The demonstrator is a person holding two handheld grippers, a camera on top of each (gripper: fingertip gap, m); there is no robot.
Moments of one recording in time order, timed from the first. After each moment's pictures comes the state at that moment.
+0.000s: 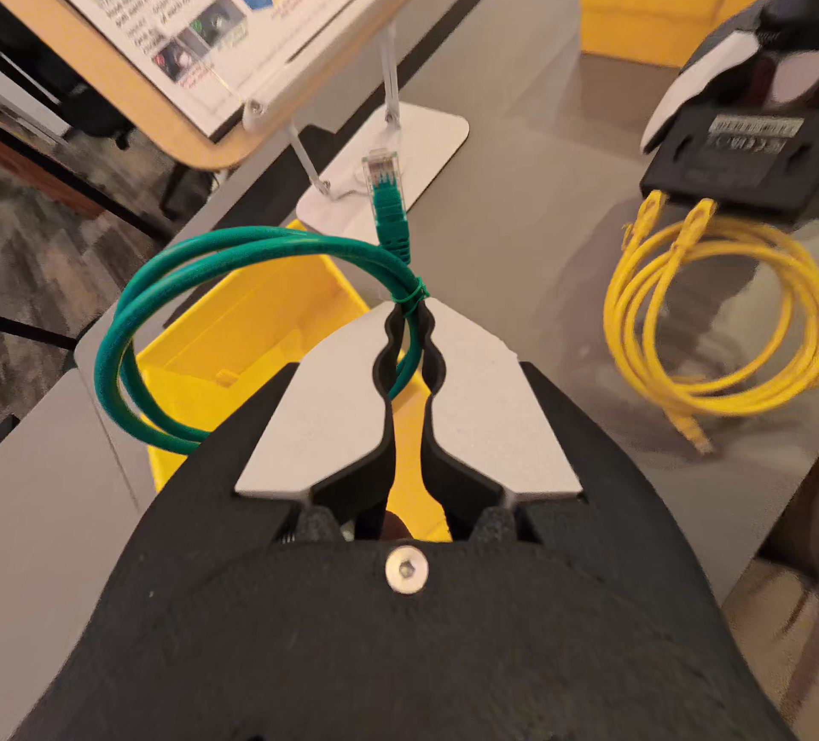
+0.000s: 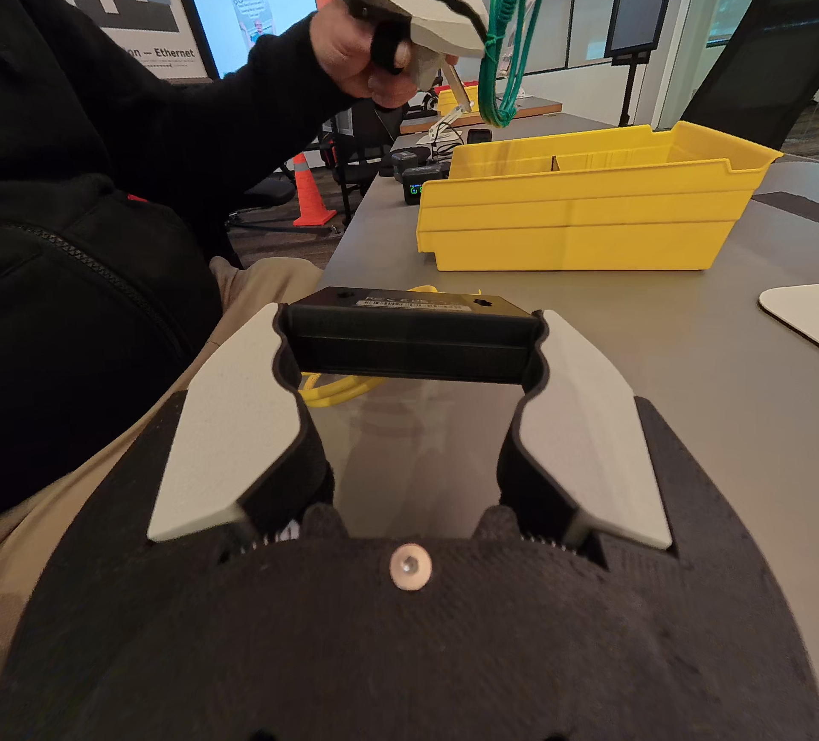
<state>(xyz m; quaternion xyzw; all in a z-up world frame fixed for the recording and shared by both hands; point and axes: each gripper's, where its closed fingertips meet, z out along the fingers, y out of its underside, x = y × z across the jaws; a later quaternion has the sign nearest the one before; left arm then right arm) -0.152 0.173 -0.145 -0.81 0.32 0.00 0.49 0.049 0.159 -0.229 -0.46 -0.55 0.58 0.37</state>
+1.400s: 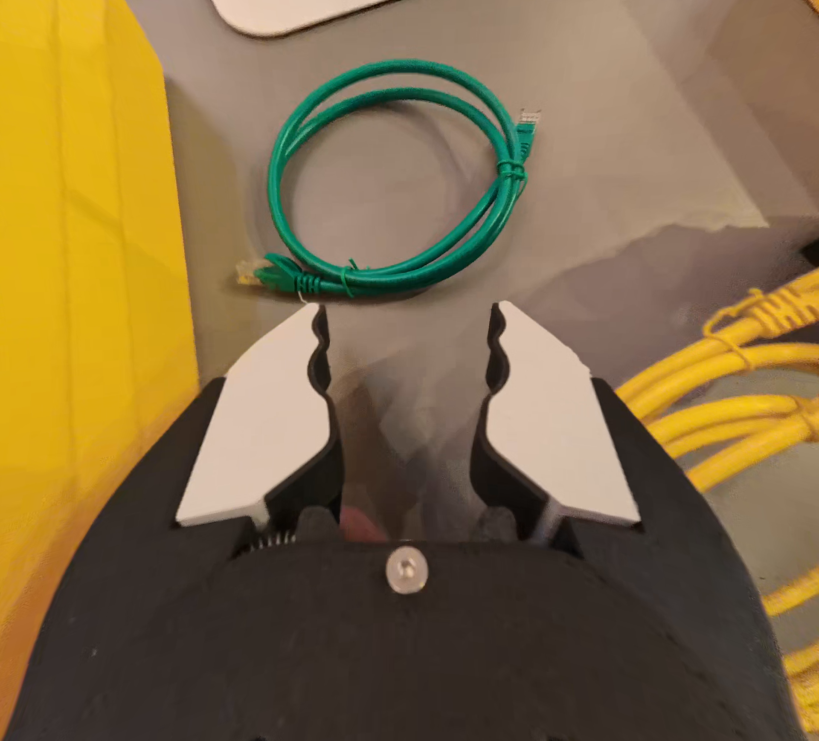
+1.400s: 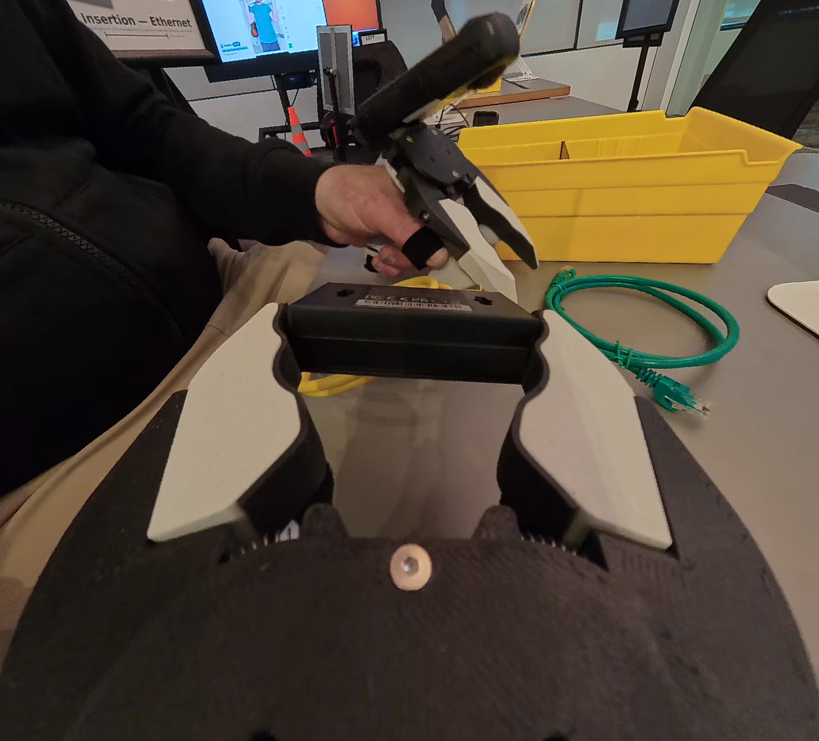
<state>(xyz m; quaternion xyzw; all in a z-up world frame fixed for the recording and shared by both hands) -0.089 0.205 -0.310 -0.92 0.07 -0.07 0.38 0.050 0.154 -0.234 -0.46 -0.57 0.57 0.37</state>
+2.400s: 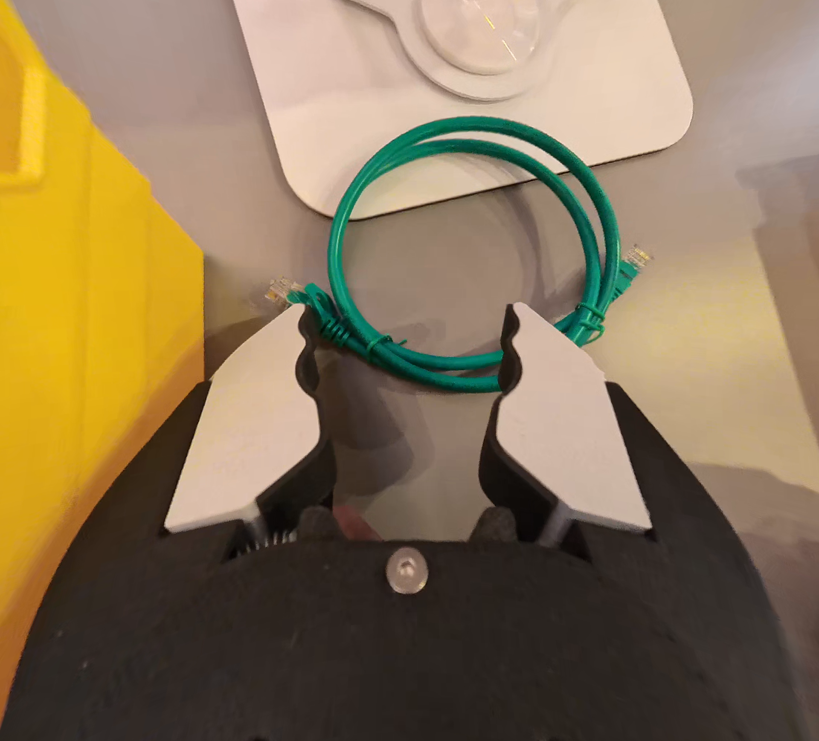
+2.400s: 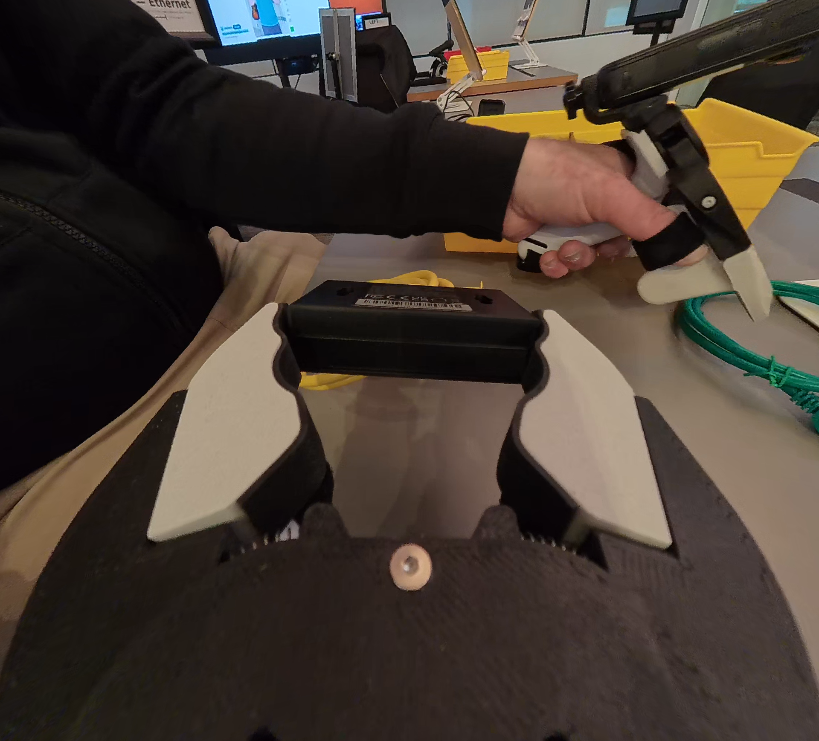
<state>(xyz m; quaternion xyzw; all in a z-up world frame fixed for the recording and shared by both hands) -0.109 0.345 -0.320 -0.94 -0.02 -0.07 0.33 0.048 0.151 -0.236 -0.46 -0.58 0.56 0.36</state>
